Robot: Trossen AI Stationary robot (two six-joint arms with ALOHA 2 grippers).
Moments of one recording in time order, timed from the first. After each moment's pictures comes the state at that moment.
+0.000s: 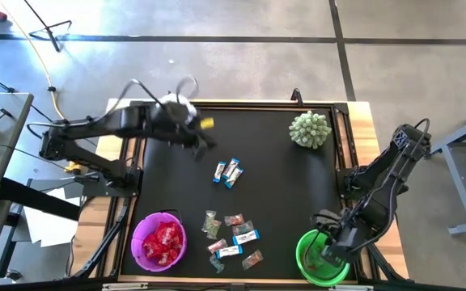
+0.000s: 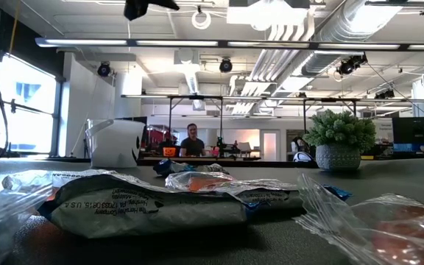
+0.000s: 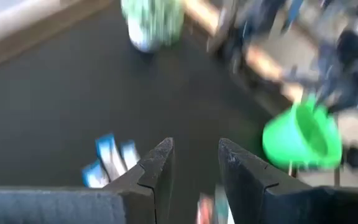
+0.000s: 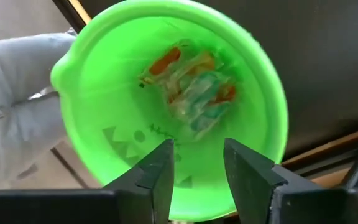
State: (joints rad) left arm 0.11 1.28 1.39 -0.74 -0.01 -0.58; right arm 0.94 1.38 1.23 -1.09 -0.05 1.57
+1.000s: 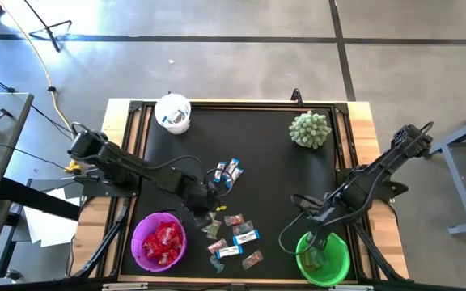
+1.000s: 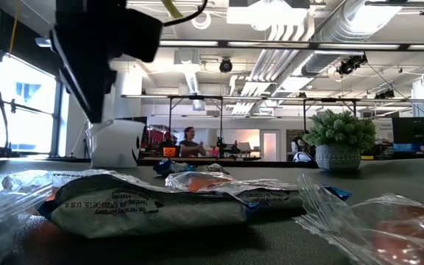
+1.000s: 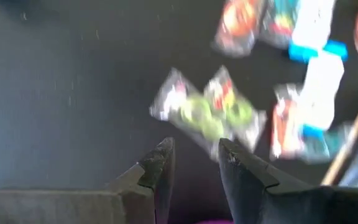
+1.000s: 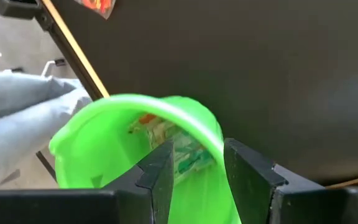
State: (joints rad) left arm -0.32 1.63 1.09 -0.67 0.08 -0.81; right arm 0.69 1.38 1.23 -1.12 -0.08 1.25
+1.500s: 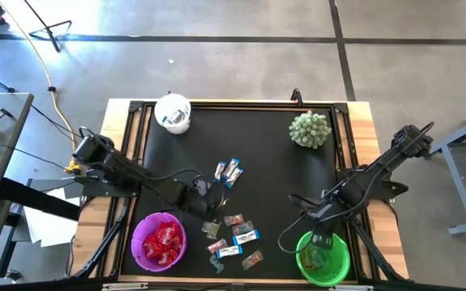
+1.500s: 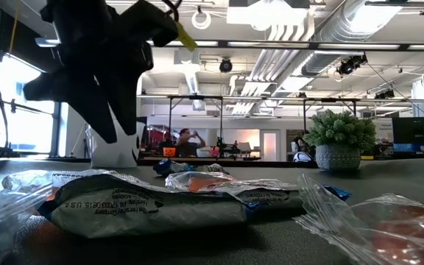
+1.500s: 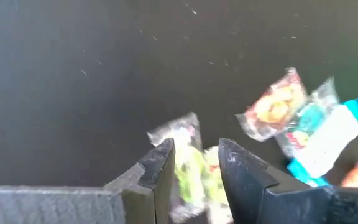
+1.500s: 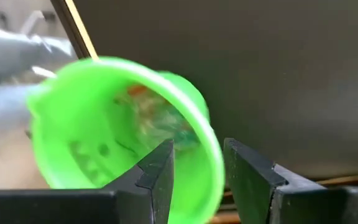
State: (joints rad) left arm -0.41 1.71 1.09 -0.59 -0.19 -1.52; right arm 0.66 1.38 1.23 -1.16 -0.17 1.04
